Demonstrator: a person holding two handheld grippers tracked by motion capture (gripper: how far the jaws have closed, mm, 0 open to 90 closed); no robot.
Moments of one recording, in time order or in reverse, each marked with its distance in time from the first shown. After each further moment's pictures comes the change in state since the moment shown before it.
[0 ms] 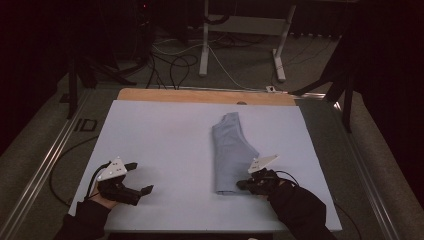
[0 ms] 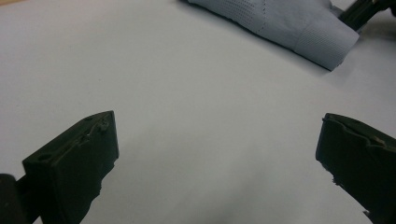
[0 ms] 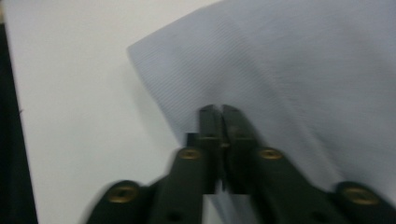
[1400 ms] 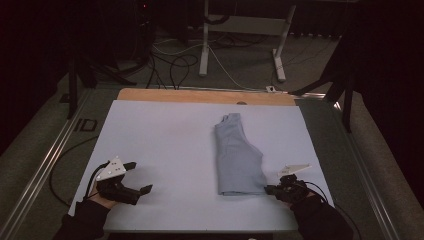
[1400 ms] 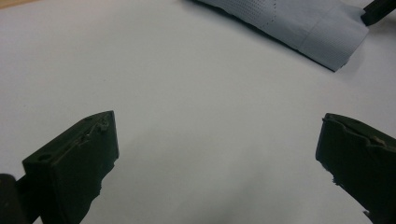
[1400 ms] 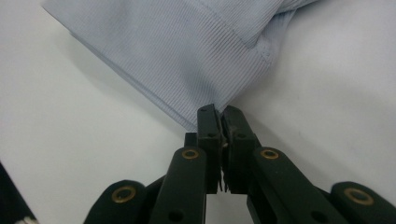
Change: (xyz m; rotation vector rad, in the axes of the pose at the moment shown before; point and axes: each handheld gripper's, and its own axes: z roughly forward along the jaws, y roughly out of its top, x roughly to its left) left arm 0.001 0.001 -0.002 -0.002 0.008 -0.003; right arm -0.011 -0.059 -0.043 0.049 -0.175 0.266
